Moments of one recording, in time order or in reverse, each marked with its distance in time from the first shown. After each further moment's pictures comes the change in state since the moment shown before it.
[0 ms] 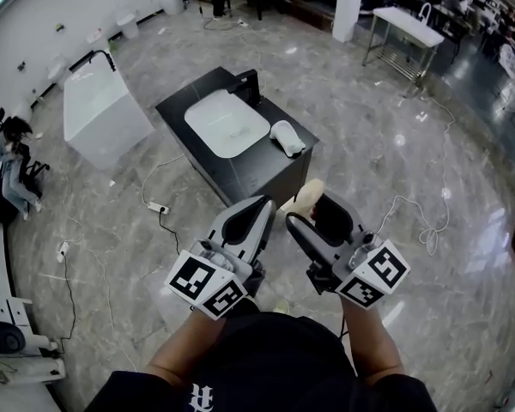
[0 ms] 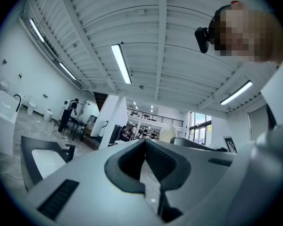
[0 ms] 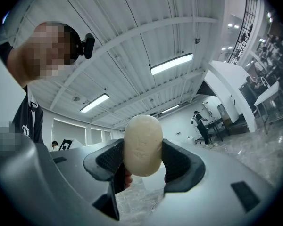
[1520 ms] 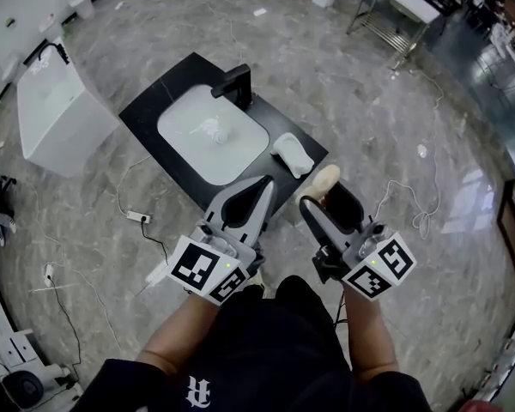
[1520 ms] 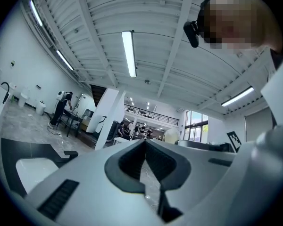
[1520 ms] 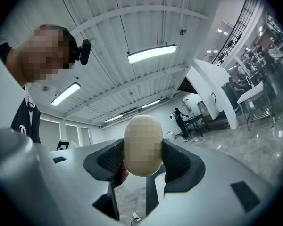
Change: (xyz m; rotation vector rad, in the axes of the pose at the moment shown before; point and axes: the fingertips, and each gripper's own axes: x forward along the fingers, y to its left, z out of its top) left arm 0.138 0.236 -0.001 -0.035 0.046 -0.082; right arm 0.171 -0.192 -0.036 0.041 0.054 -0.244
